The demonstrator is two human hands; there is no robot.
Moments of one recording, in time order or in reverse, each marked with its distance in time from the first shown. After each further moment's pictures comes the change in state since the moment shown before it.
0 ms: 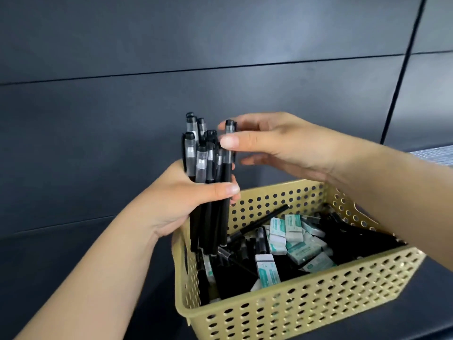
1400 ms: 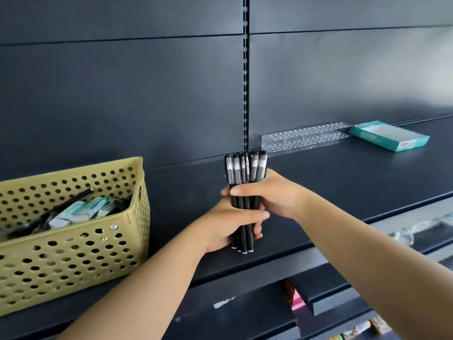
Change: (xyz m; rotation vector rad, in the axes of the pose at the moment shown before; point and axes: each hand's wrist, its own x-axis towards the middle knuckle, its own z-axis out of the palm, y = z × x) left_hand 0.115 -0.081 0.373 -0.200 -0.201 -0.369; right_hand -0.221 0.167 -0.234 0.236 0.151 0.247
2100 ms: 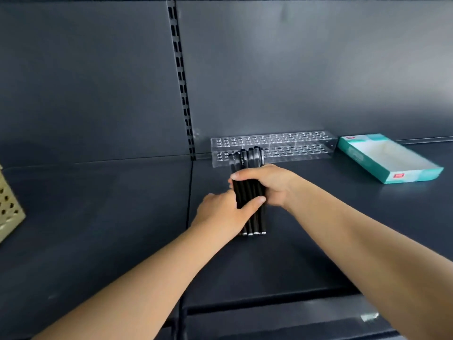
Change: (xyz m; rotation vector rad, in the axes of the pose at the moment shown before) left_hand 0.186 0.010 0.131 1.074 0.557 -0.182; right_hand 0.055 0.047 -0.231 0.263 -0.012 0.368
